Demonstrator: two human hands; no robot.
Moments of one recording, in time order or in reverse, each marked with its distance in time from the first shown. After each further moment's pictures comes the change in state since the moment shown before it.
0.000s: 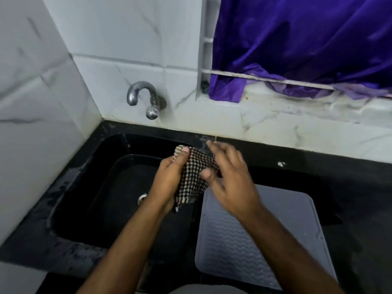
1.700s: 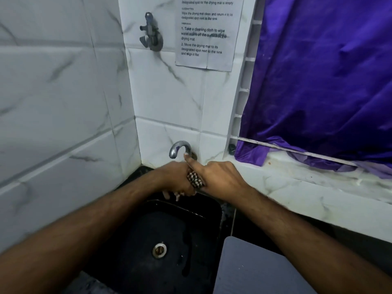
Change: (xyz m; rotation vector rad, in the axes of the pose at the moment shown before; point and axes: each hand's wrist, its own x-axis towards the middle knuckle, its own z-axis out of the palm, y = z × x) left_hand 0.011 0.157 -0.032 1.372 -0.105 0.043; right_hand 0.147 -0.056 -0.009 -0.594 -0.126 -0.529
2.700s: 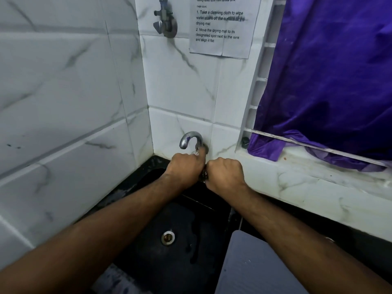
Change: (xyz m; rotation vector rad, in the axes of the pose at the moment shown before) left_hand 0.037 -0.016 0.044 0.835 0.590 0.116; right_hand 0.011 -0.014 0.047 -0.057 -0.082 0.259
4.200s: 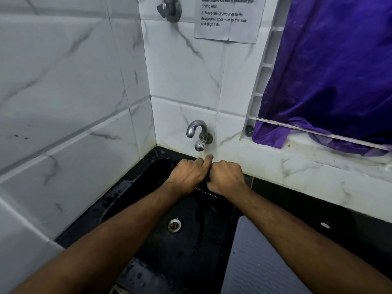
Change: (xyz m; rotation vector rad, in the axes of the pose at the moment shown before) left_hand -0.038 -0.004 0.061 -0.077 0.076 0.189; right_hand -0.017 -0.027 0.036 0.093 -0.149 0.022
